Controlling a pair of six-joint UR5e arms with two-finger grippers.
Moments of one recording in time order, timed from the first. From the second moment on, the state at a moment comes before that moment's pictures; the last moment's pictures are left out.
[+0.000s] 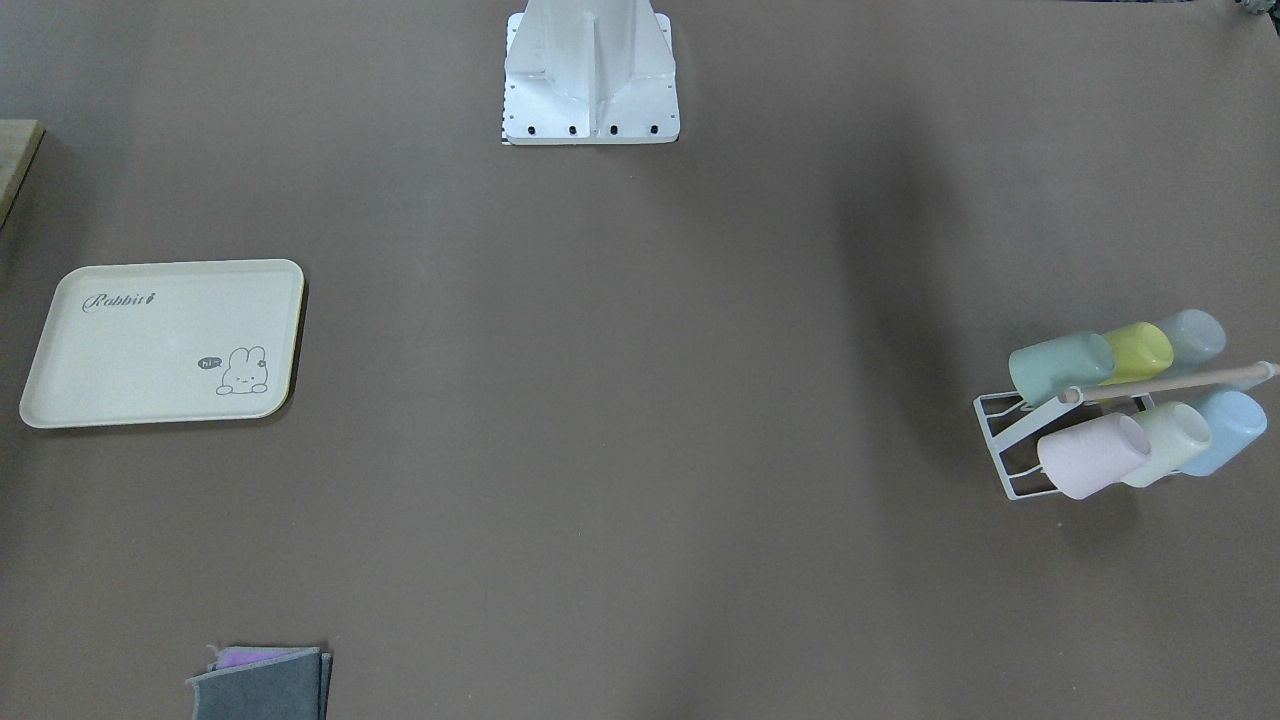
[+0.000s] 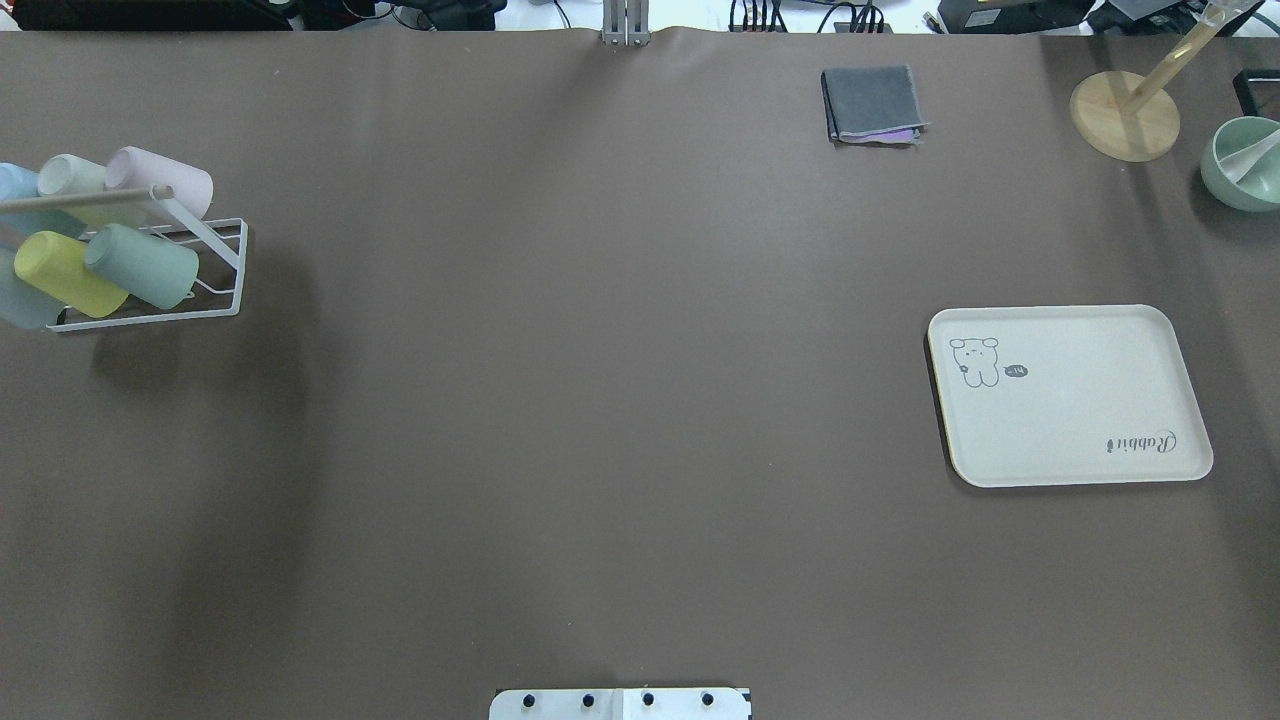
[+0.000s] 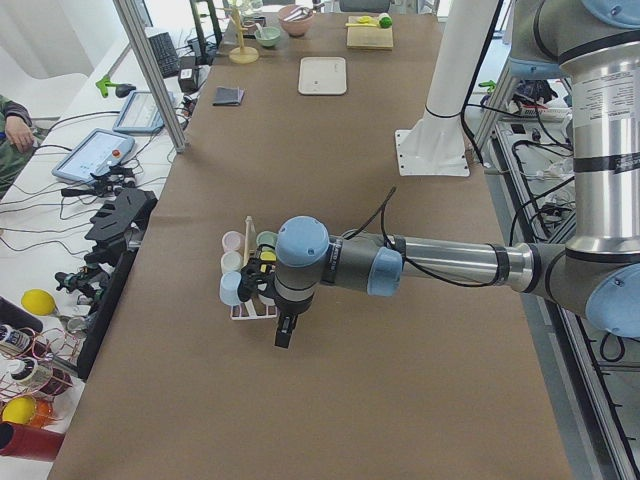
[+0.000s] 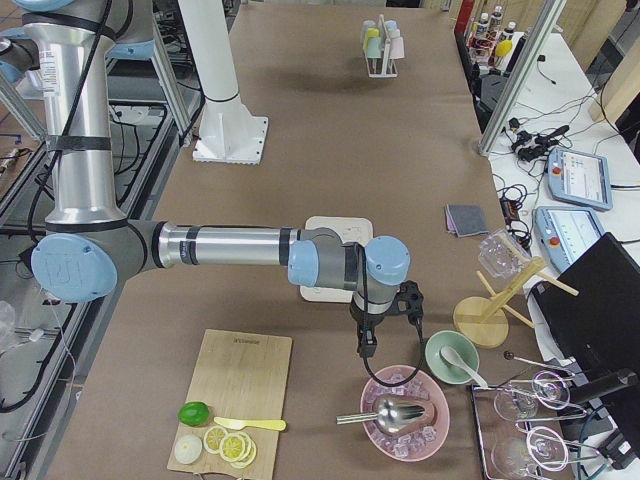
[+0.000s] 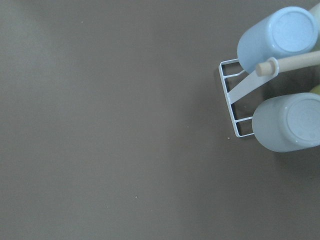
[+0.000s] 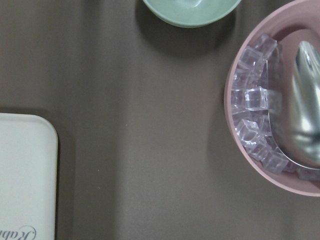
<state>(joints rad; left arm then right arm) -1.59 -1.42 -1.80 -1.71 -2.34 0.05 1.55 -1.55 1.58 -1.65 2.31 -0.11</state>
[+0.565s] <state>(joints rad) -1.46 -1.46 -1.88 -1.69 -2.33 0.10 1.48 -1.52 1.59 -1.64 2.31 -0.06</state>
